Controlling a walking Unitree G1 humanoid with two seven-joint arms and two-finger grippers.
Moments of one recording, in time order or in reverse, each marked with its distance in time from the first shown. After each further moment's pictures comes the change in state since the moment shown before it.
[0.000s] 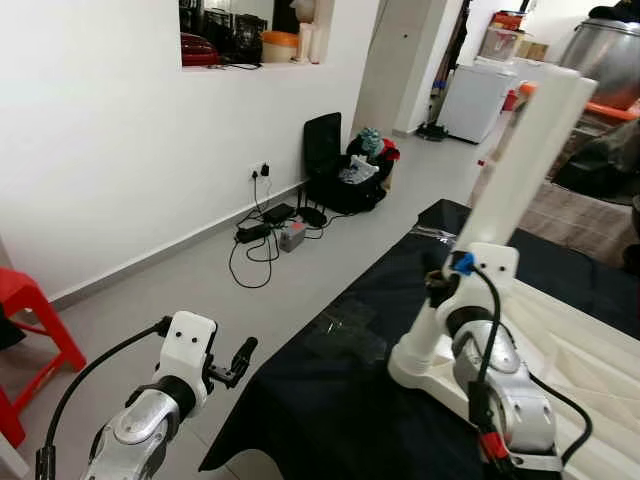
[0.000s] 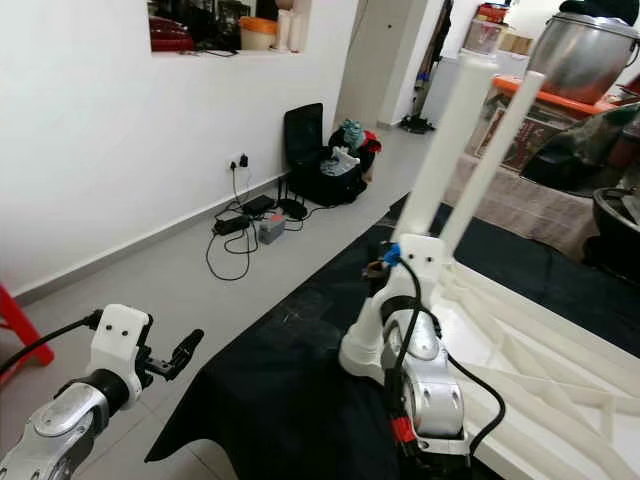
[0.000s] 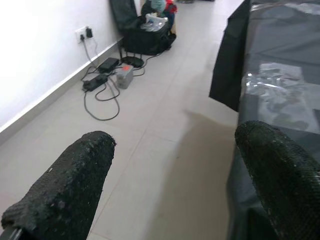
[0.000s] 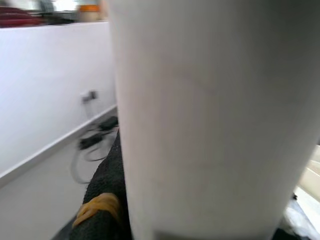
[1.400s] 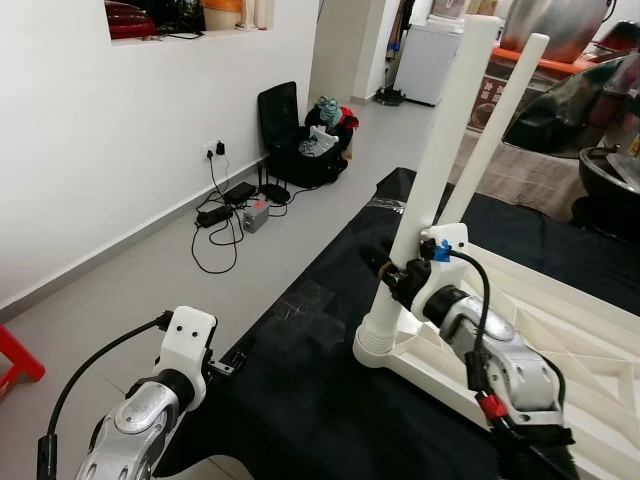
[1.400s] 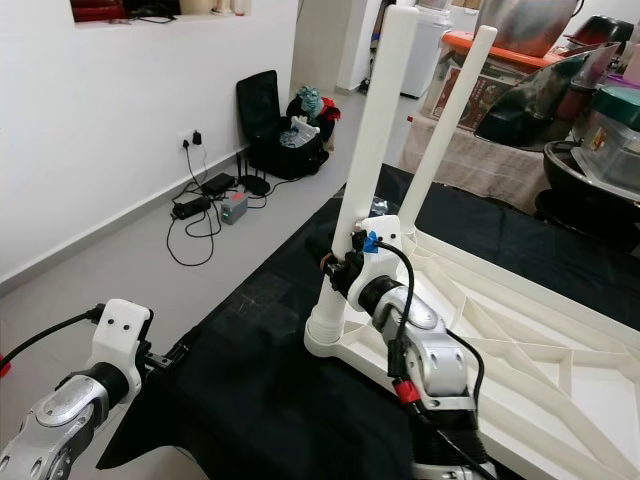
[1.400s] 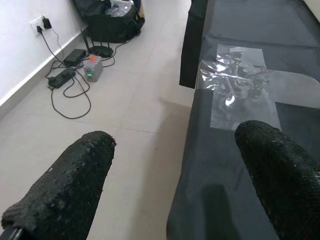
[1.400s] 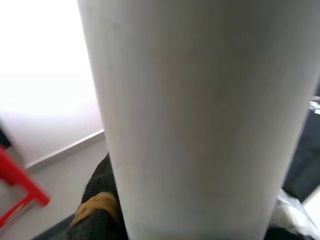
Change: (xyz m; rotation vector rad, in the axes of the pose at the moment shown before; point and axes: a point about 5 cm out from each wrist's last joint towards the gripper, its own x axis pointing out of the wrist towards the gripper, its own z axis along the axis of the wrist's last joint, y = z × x) left arm 0.007 0.003 0.000 0.016 0.007 -0.016; right arm 0.019 0.038 0.015 0.048 -0.018 0.568
